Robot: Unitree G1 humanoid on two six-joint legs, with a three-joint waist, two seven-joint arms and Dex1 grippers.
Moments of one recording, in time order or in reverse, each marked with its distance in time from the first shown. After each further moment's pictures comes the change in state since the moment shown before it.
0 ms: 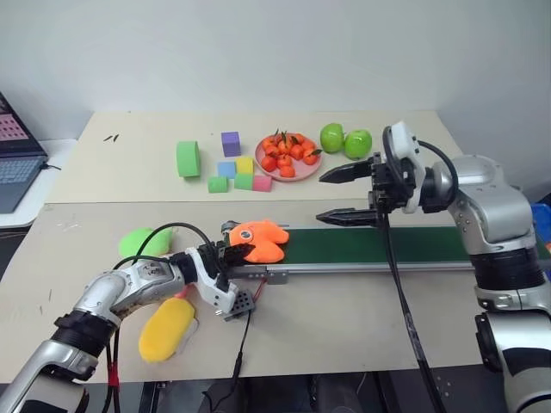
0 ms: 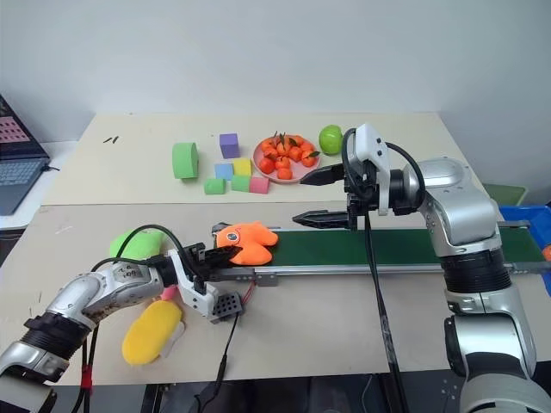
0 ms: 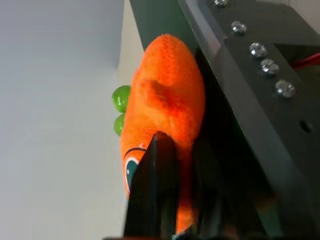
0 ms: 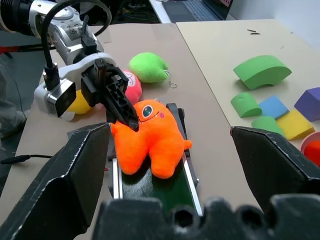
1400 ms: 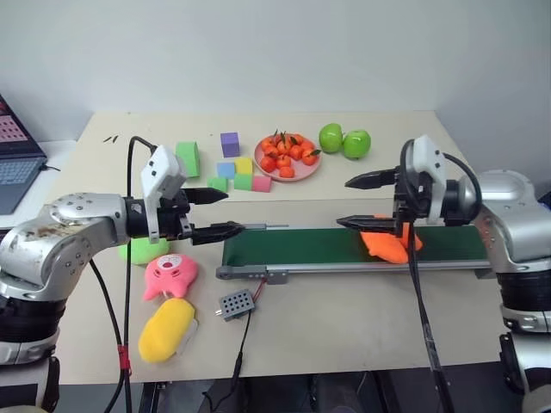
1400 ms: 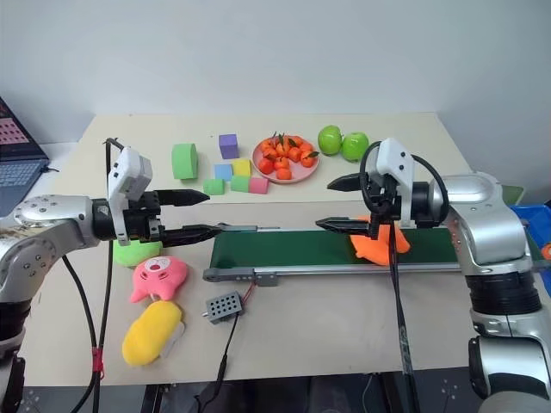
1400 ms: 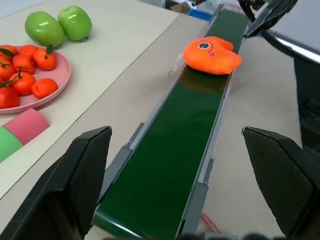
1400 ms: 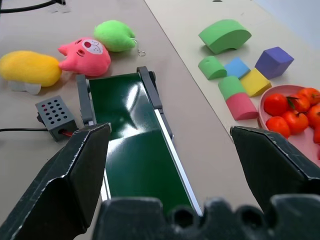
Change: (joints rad) left arm -0.158 0.095 0.398 -0.454 -1.627 1.623 -0.731; right arm 0.166 -0.105 -0.100 -0.115 -0.024 0.009 -0.100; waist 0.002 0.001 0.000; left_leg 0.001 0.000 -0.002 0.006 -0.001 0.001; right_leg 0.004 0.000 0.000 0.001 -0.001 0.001
